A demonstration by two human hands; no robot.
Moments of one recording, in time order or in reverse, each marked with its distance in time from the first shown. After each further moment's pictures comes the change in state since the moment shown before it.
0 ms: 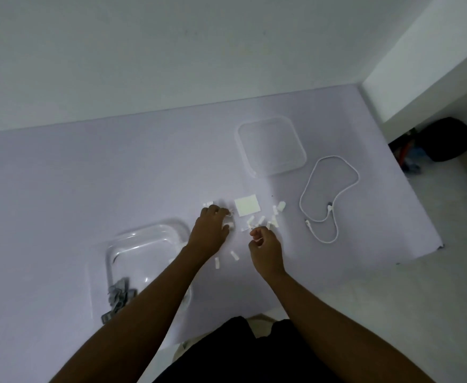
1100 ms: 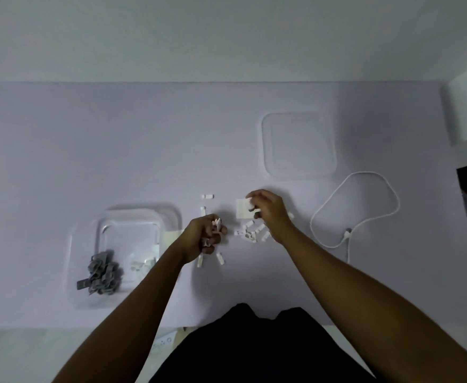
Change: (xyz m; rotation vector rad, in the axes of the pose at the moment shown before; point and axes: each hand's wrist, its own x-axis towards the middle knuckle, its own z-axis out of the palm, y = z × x) left_hand 0.009 0.027 0.005 -1.443 -0.193 -0.838; right_hand 0.151 -0.028 -0.026 0.412 -0.504 0.100
